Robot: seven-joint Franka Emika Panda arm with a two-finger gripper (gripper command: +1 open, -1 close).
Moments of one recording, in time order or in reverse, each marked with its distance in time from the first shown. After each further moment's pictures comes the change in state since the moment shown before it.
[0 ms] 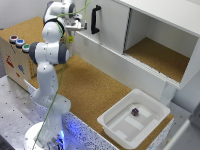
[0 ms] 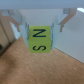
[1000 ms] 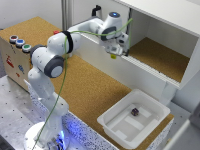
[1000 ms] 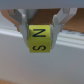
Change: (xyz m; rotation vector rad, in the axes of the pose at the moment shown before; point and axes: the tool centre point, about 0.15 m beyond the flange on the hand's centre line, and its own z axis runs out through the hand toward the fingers) arm -0.119 0.357 0.003 -0.061 0.383 0.328
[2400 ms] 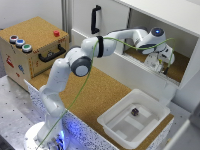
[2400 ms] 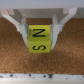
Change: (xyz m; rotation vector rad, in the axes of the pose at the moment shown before) arm 0.069 0.216 0.035 -0.062 0.099 0.200
